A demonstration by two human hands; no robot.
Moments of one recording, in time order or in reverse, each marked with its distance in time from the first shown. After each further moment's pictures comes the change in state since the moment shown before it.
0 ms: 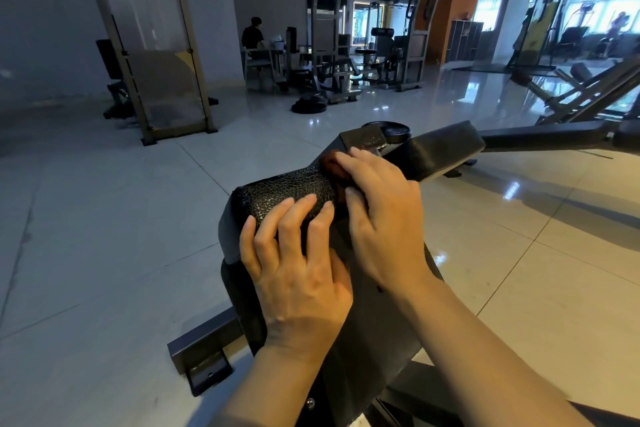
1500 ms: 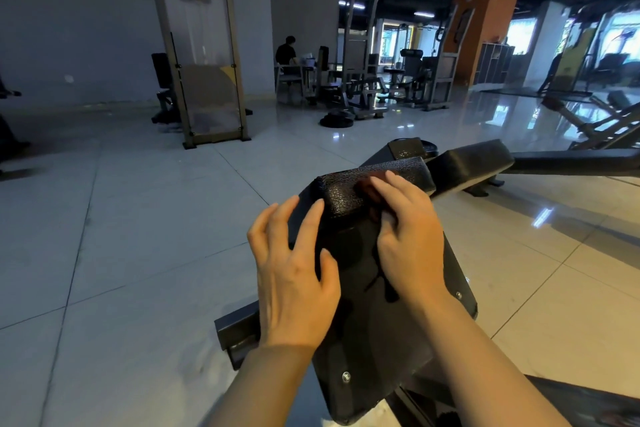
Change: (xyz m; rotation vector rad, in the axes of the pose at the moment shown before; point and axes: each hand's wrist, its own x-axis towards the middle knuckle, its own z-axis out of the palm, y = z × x) left_hand -0.004 -0.050 -0.085 -0.254 -0.160 -0.221; right_hand -0.036 -0.058 0.002 0.012 0.009 0.135
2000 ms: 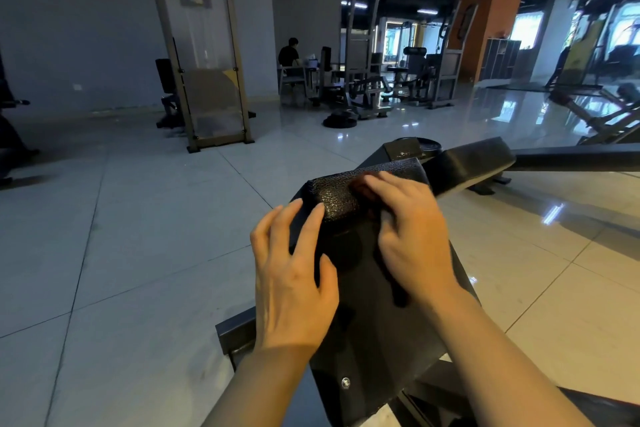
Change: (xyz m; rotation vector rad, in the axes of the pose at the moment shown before) left_hand 0.001 0.004 0.008 0.019 -0.050 0.035; right_hand 0.013 0.013 -0.013 -0.051 -0.068 -0.124
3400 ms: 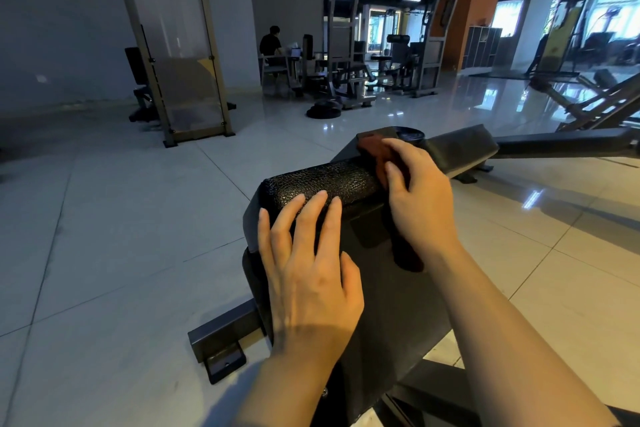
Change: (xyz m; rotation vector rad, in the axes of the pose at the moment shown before) left_hand 0.006 0.028 0.054 0.120 0.060 0.158; right_hand 0.043 0.063 0.002 0.100 0.041 0.219
